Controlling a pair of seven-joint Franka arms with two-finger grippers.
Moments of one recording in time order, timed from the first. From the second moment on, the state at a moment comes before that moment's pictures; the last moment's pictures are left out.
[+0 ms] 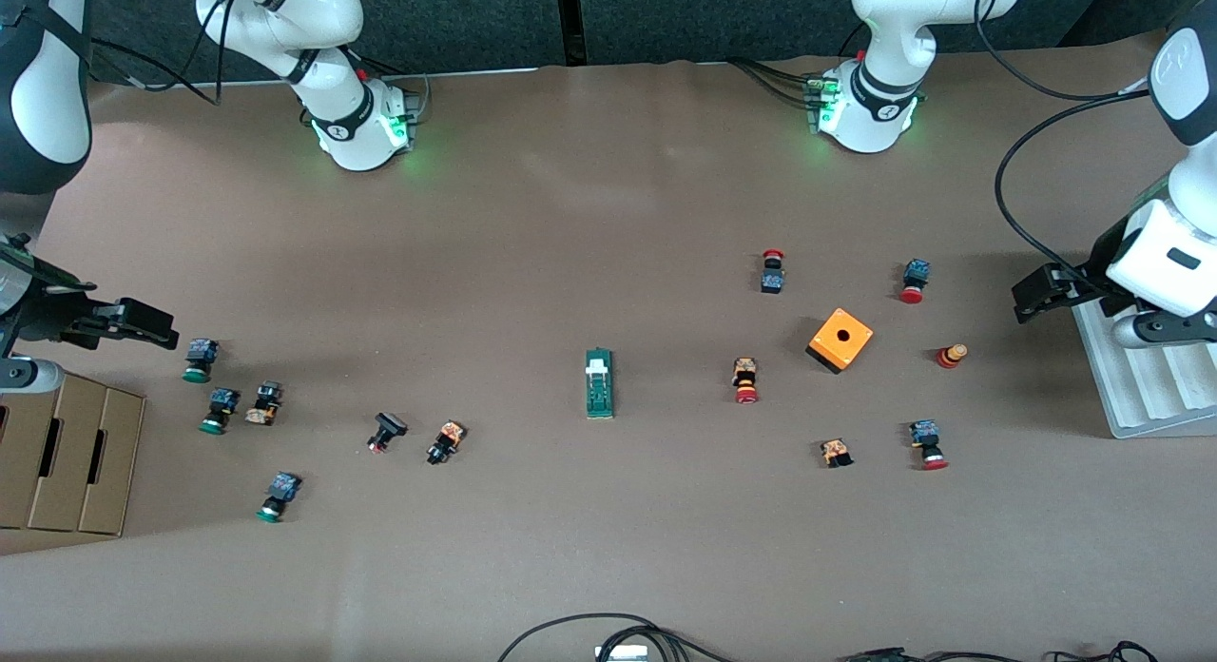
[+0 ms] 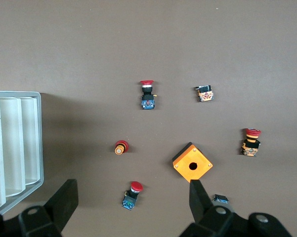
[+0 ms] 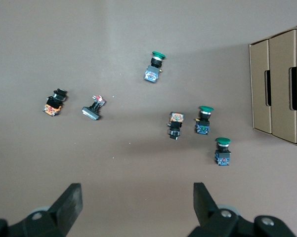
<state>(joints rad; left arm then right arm) -0.02 0.08 -0.04 -1.60 0.05 1.70 -0.11 -0.01 0.15 -0.04 -1.50 -0.02 1.62 0.01</state>
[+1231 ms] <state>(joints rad) -0.02 0.08 -0.05 -1.60 0.02 1.70 -0.11 -0.01 0.15 -0.03 -1.49 -0.02 1.62 0.01</state>
